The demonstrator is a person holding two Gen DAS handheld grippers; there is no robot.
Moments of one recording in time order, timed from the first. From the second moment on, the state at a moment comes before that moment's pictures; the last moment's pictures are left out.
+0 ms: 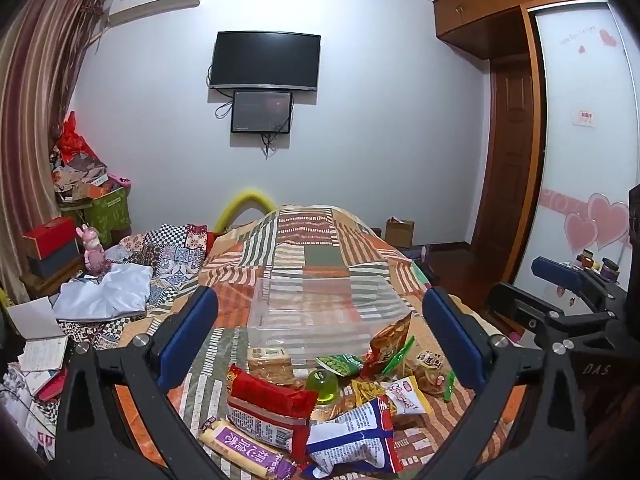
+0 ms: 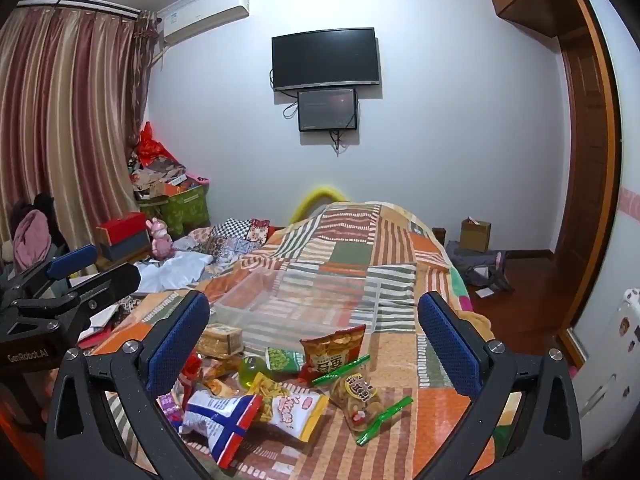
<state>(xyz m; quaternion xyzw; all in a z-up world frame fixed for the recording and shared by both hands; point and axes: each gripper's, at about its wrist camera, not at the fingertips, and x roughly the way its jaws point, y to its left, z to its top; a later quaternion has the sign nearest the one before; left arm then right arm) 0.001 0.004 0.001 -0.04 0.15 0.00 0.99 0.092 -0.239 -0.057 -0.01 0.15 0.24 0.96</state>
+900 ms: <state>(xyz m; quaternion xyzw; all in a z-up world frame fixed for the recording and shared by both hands) 0.003 0.005 -0.001 -0.04 0.16 0.00 0.99 0.091 -0.242 -0.056 0.00 0.16 0.24 0.96</state>
